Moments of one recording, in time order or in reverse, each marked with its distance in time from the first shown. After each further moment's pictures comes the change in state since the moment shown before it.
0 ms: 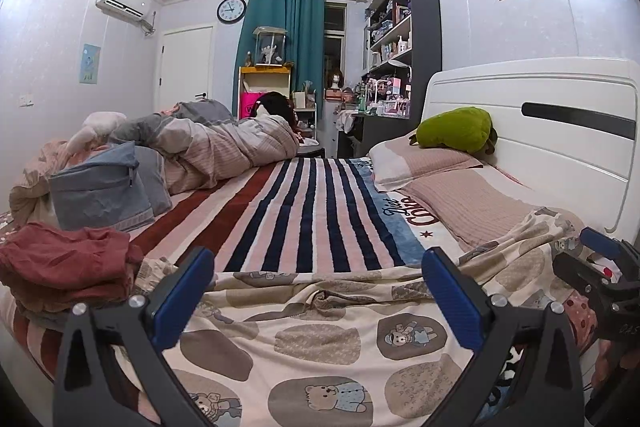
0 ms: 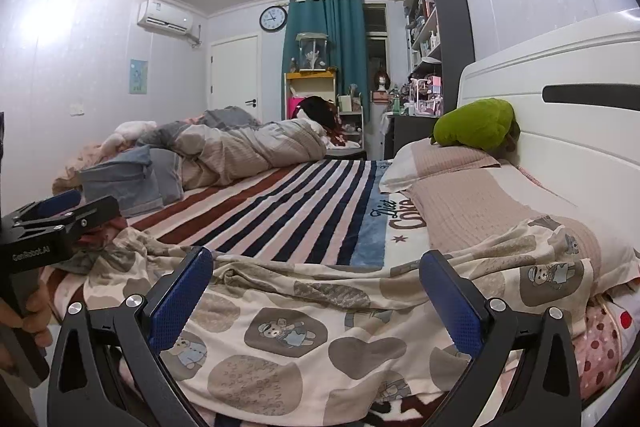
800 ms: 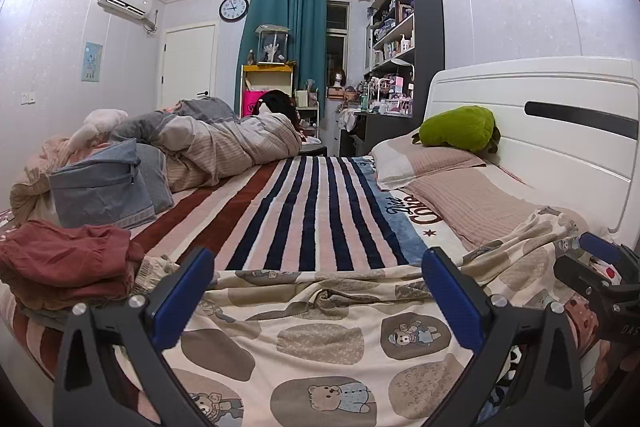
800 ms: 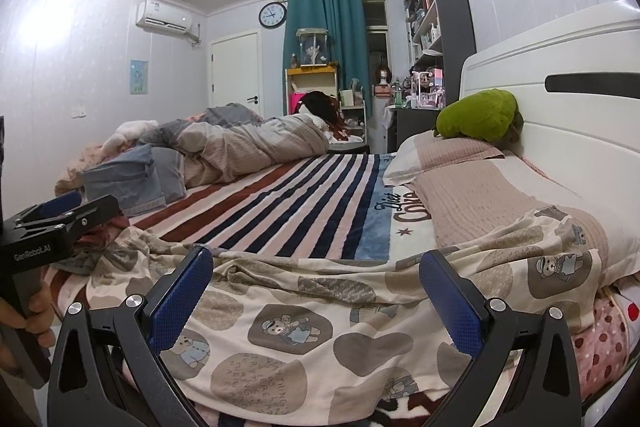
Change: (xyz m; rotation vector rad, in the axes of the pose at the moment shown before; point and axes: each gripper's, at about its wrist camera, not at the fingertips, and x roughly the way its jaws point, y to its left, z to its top) left arm 0.004 0.002 -0.002 -0.002 0.003 0.008; right arm 0.005 0.001 -0.004 0.013 0.010 0.007
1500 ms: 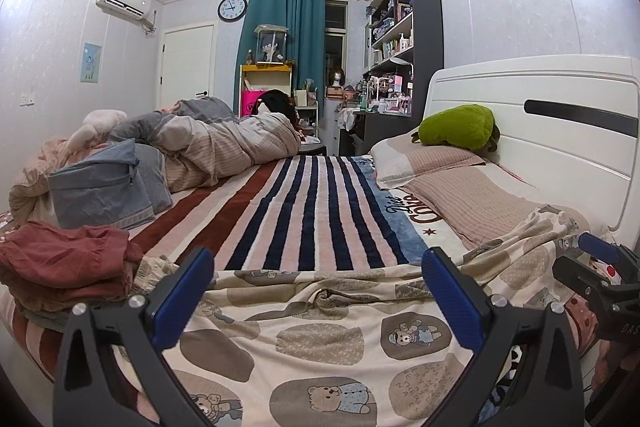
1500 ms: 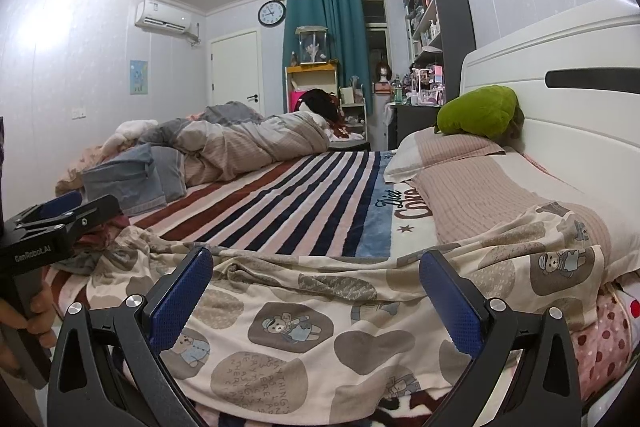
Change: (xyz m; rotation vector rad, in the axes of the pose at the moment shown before) left arm 0.002 0.000 0.000 0.001 0.001 0.001; right arm 0.001 -0.002 0.000 0.007 0.006 0.004
